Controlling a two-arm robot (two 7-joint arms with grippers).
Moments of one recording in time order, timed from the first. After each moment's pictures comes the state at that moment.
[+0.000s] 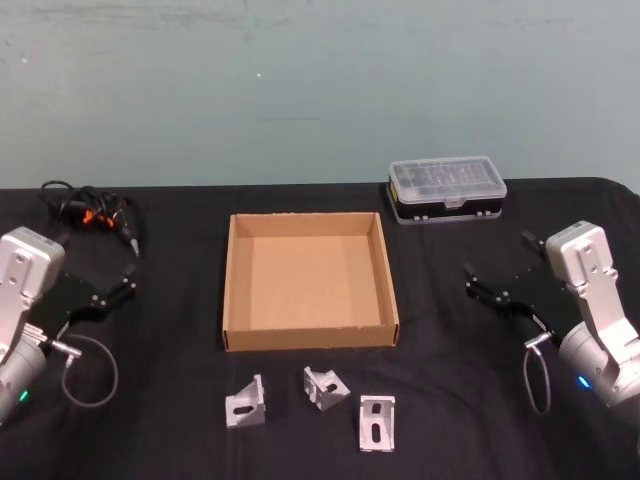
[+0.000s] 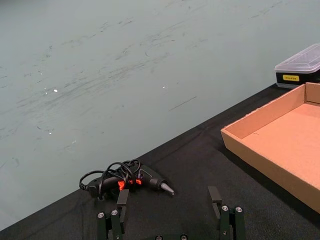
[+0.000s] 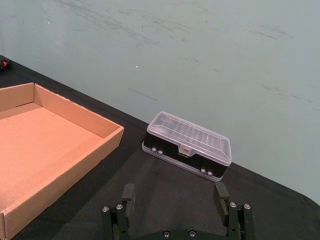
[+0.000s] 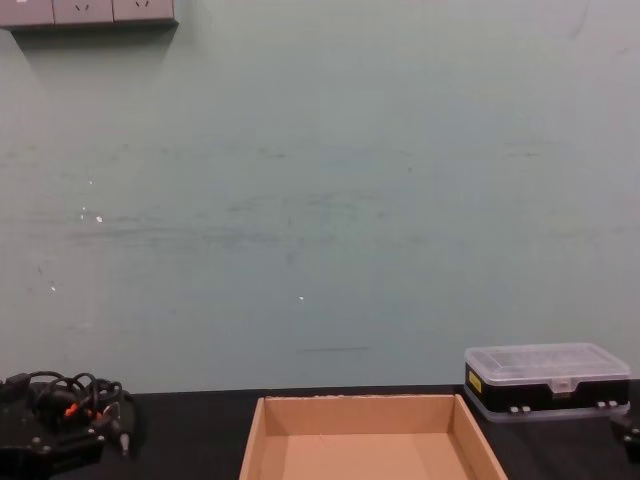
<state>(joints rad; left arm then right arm) -0.20 0.60 0.45 -1.41 -0.25 -0.12 0.03 0.20 0.60 -0.45 -1.41 0.25 -0.12 -0.03</state>
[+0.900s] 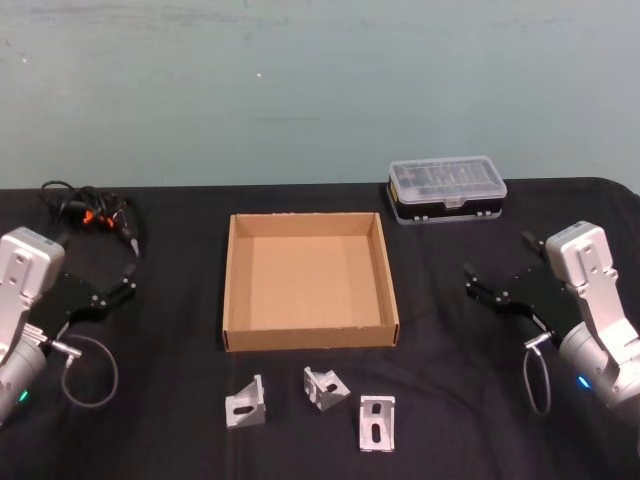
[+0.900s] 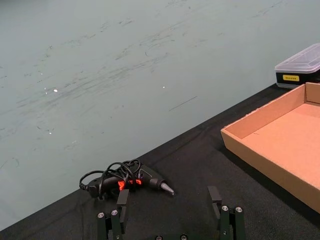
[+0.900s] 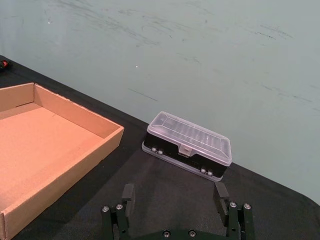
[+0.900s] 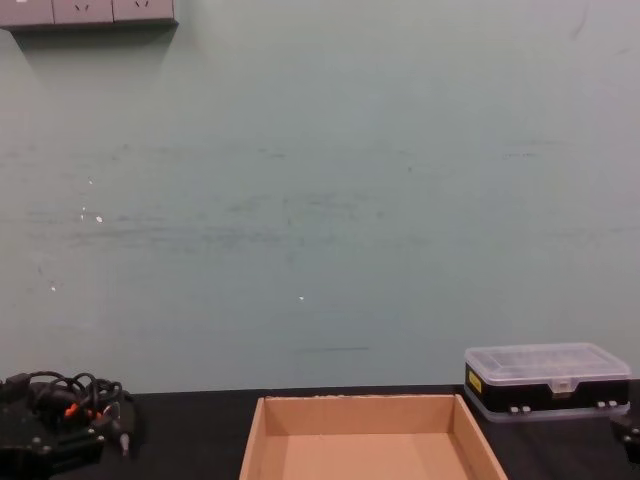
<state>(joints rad) -0.20 0.60 0.45 -1.41 -0.25 -0.12 0.03 0.20 0.60 -0.45 -1.41 0.25 -0.12 -0.03</state>
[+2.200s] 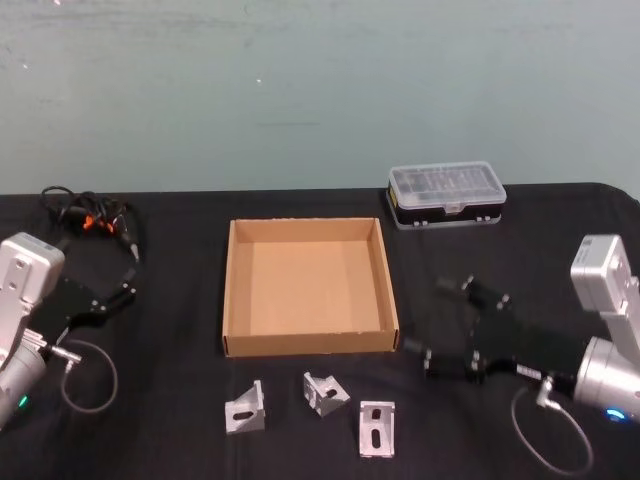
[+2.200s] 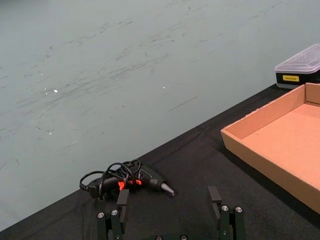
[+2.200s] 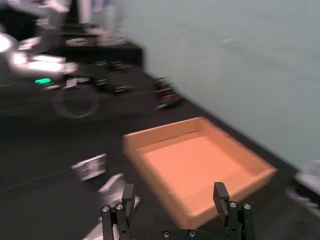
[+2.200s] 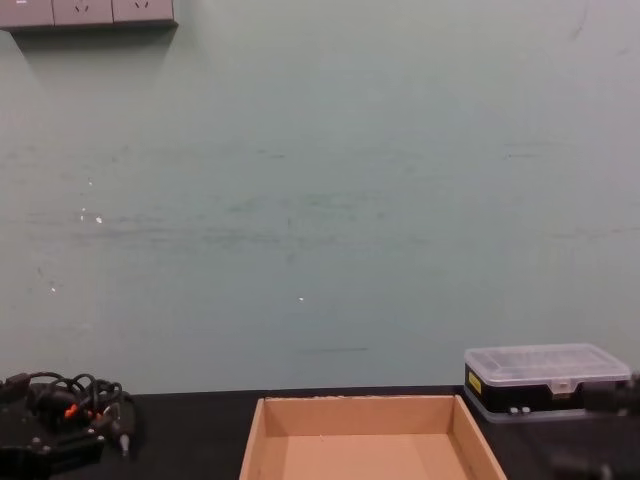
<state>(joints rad) -0.20 0.60 0.45 -1.41 -0.25 -0.12 0.03 0.16 0.77 -0.43 -1.60 0.49 -0.12 0.58</state>
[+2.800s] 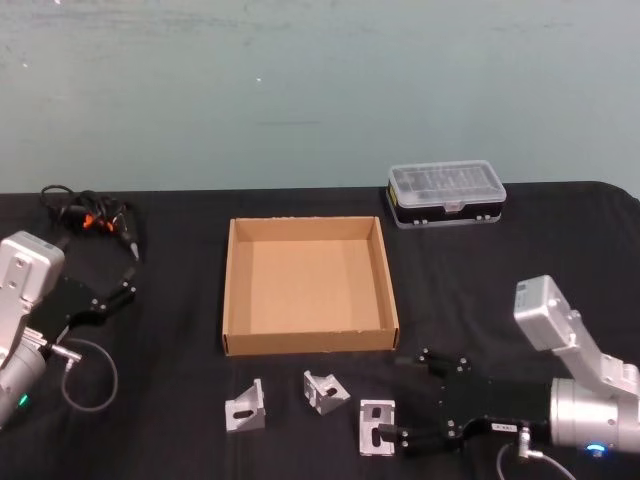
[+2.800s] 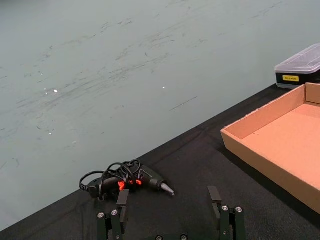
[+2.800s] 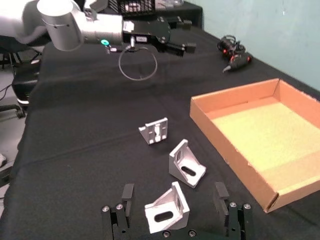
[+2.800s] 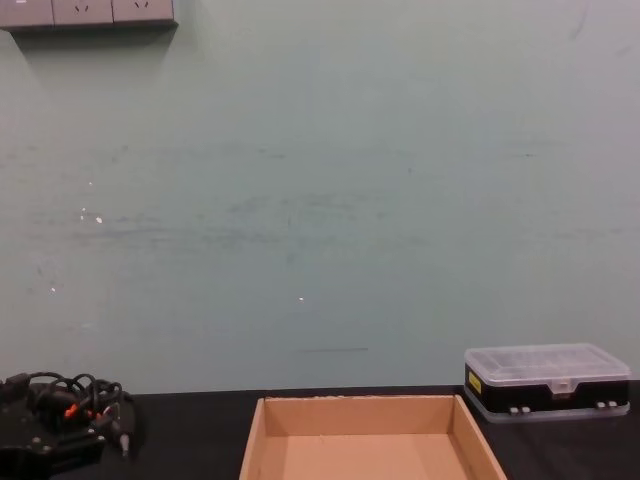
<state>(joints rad) -0.20 0.60 0.45 -1.41 -0.25 -0.12 0.03 0.22 0.77 -0.54 -1.56 0.48 -0.01 0.79</state>
